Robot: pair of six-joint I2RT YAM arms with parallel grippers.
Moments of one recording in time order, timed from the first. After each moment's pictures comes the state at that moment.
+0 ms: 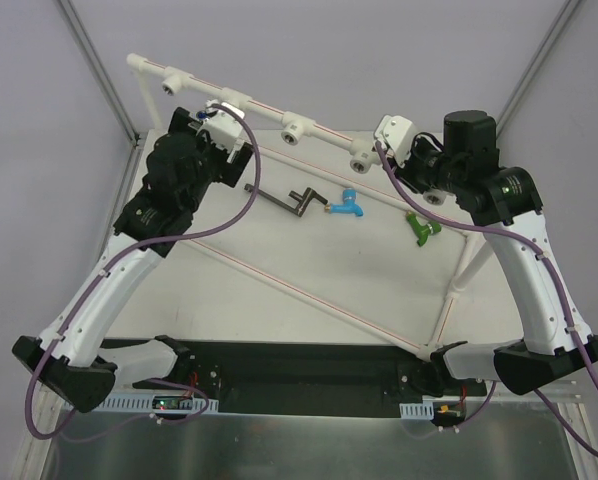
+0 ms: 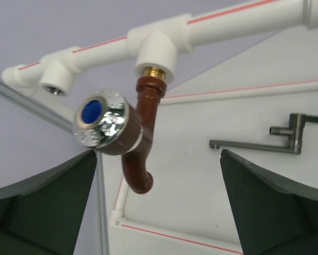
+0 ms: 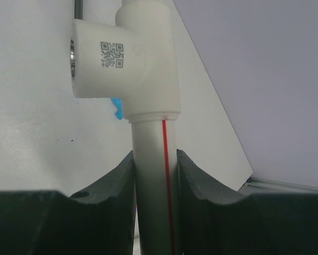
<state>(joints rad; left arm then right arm) -0.51 1.19 1.38 -0.38 -0.33 0.43 0.41 1.32 1.73 -0.94 -0.22 -0.77</state>
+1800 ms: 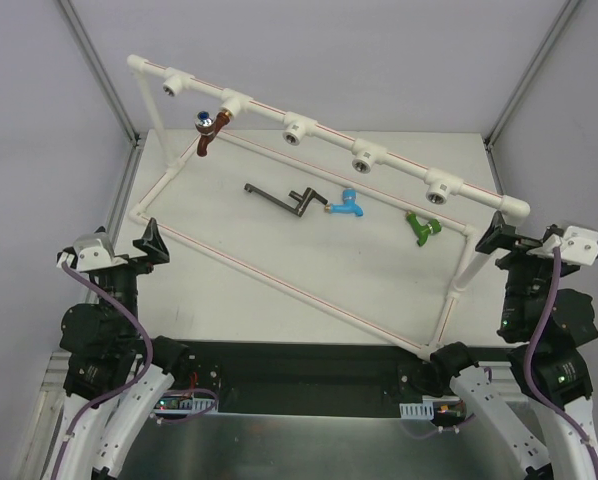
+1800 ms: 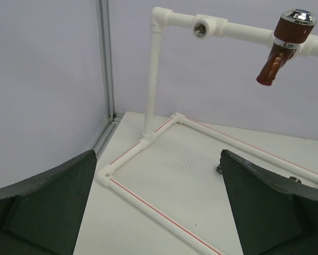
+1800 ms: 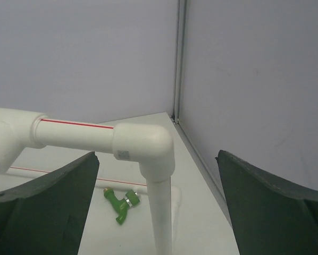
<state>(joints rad) -0.38 0.16 0.69 -0.23 -0.51 0.09 0.43 0.34 0.94 -0.36 0.67 -0.16</state>
